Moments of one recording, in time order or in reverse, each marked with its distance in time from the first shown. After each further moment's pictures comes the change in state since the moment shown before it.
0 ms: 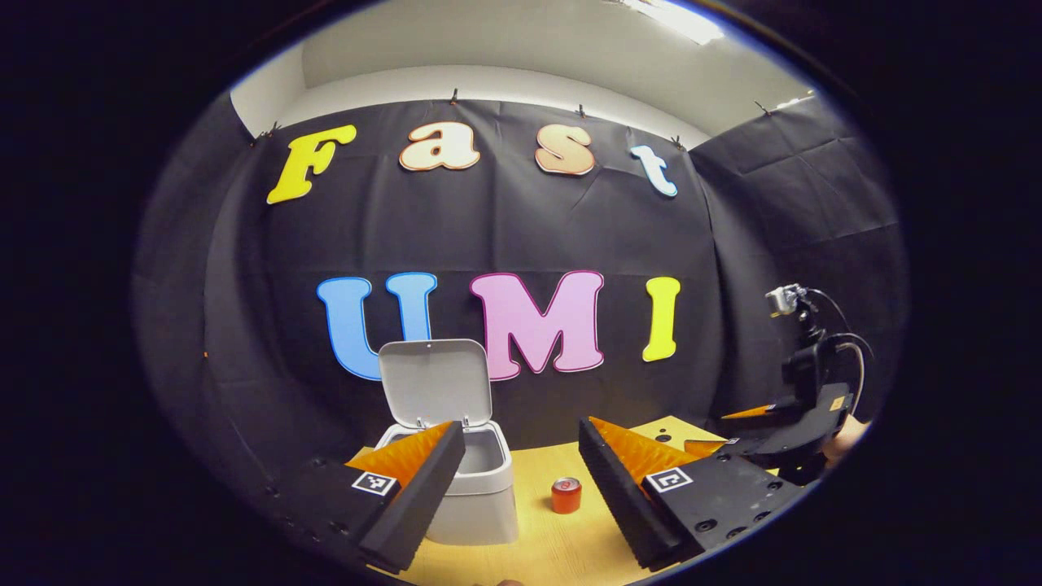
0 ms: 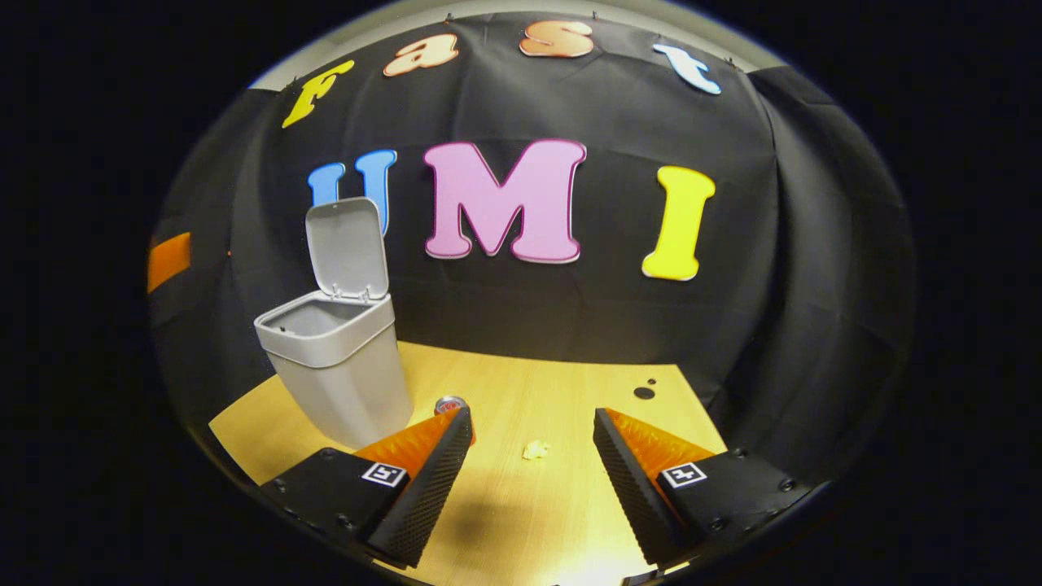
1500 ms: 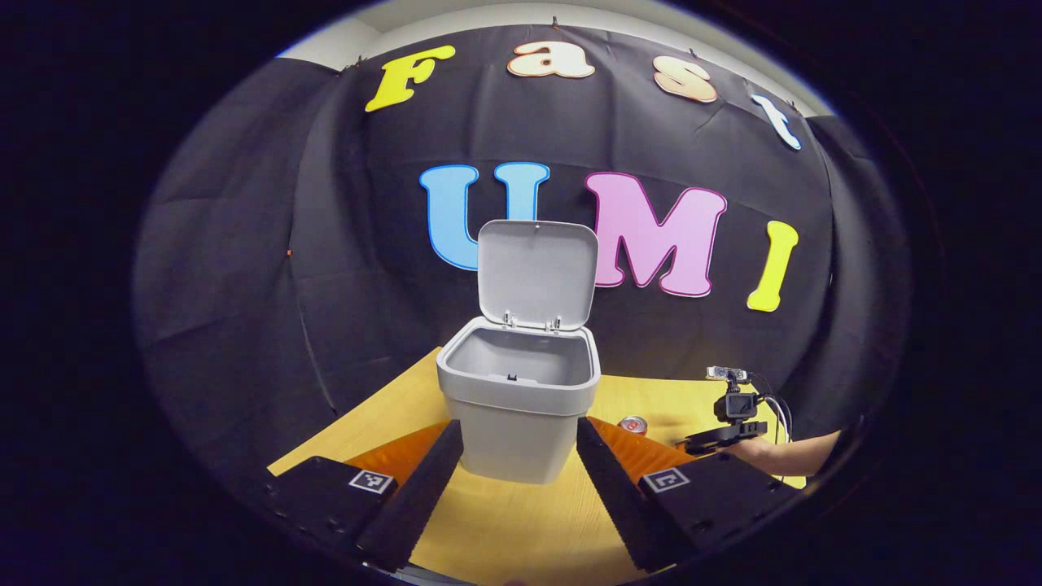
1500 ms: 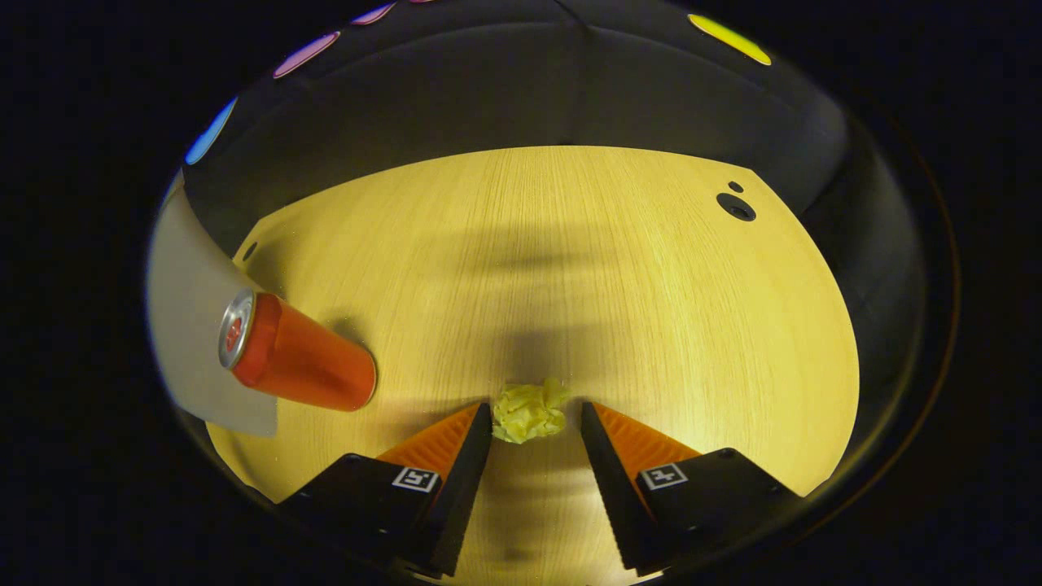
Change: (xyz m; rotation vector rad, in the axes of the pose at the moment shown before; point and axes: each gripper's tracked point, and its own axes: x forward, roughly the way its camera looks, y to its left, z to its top) left arm -0.001 0.061 -0.095 -0.149 0.329 0.372; right arm 0.237 -0.031 -0.194 0.103 0.628 -0.070
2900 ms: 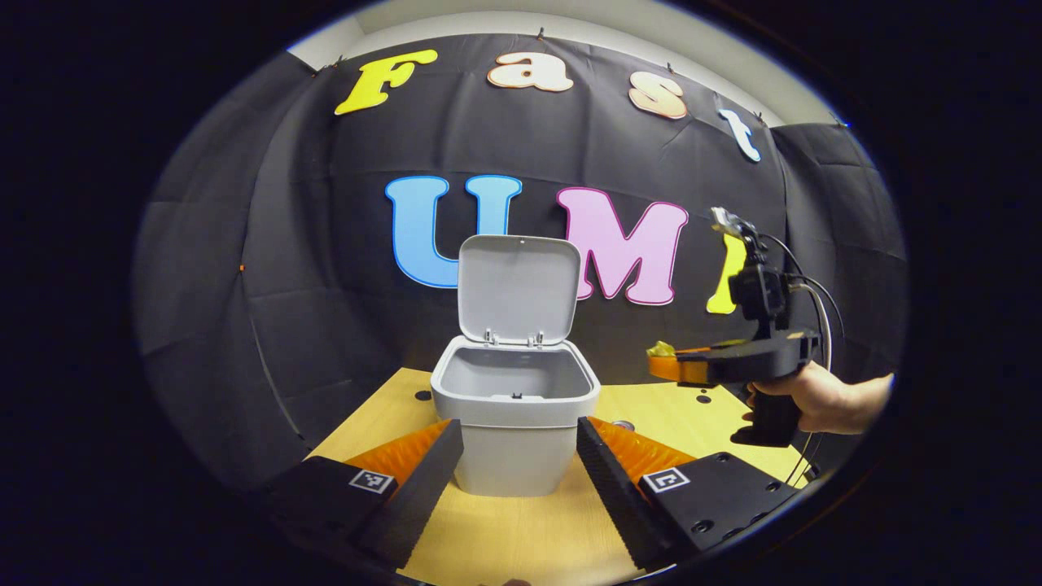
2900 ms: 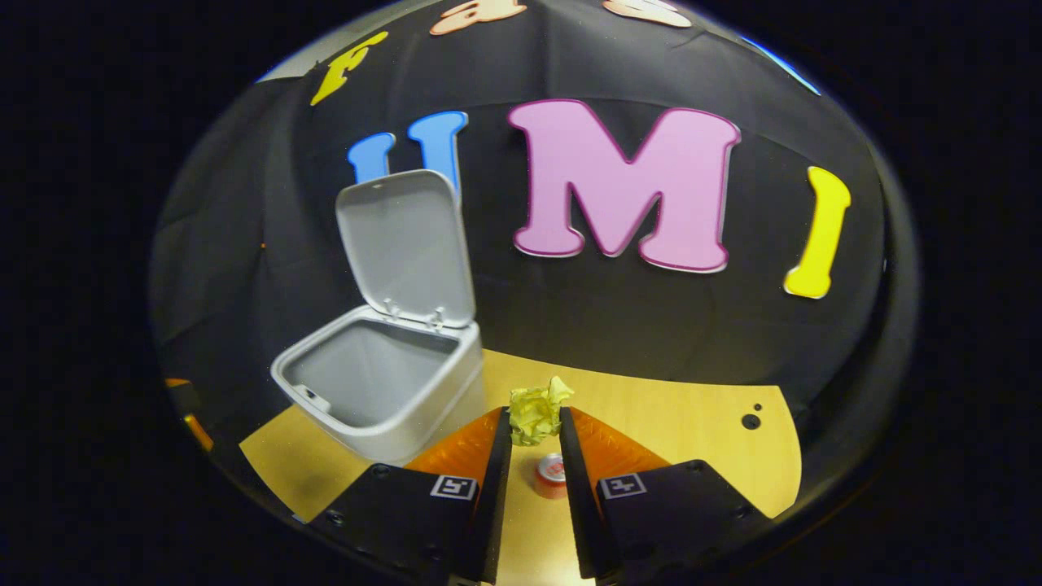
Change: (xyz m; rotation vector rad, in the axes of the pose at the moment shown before) left arm 0.014 0.045 0.010 0.043 -0.069 -0.217; right arm -0.253 0.222 0.135 -0.265 -0.602 0.282
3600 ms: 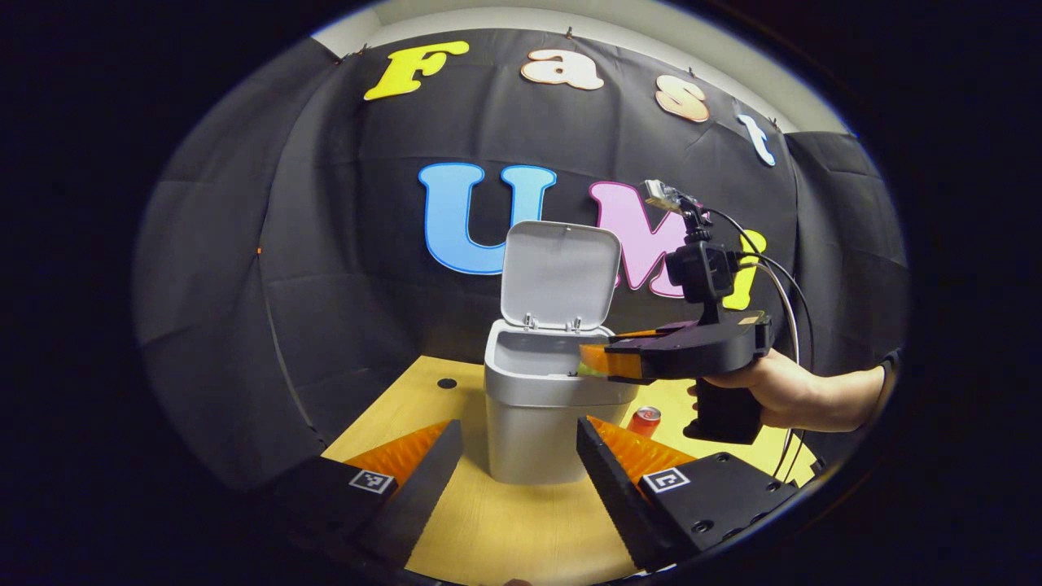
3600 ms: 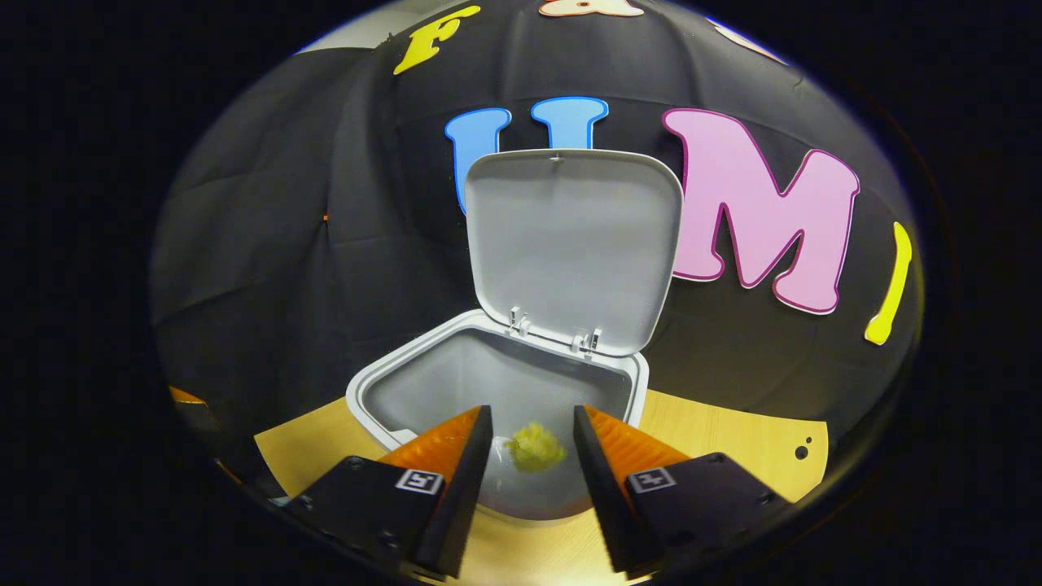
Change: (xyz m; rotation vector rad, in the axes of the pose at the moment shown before) left arm -0.015 0.057 -0.023 -0.036 0.033 0.021; right arm 0.044 0.109 0.001 -0.124 0.002 0.120
